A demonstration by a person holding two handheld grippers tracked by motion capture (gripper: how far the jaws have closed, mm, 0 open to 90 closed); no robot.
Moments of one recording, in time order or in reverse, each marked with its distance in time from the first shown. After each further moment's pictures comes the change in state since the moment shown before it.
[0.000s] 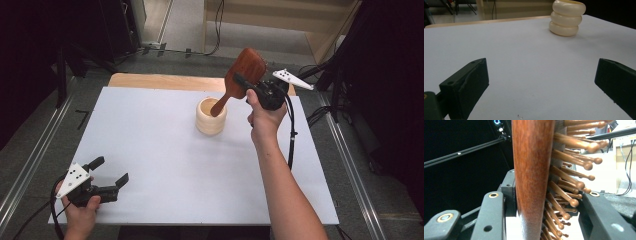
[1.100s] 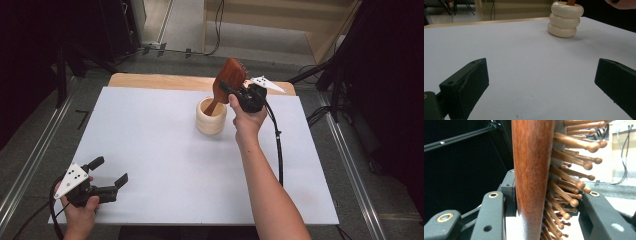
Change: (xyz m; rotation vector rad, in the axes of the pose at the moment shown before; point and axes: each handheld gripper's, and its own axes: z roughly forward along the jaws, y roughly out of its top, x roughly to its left) left arm 0.001 0.000 -0.001 -0.012 -0.014 -0.011; right arm -0.010 -0.046 0.049 0.059 -0.059 0.014
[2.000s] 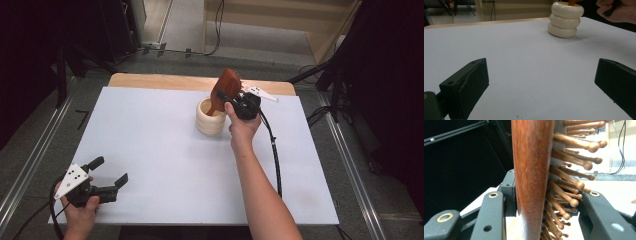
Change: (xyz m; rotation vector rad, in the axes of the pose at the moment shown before) left arm 0.000 0.000 0.000 0.001 0.003 0.006; right arm -0.010 -0.035 0.013 0.024 -0.027 0.053
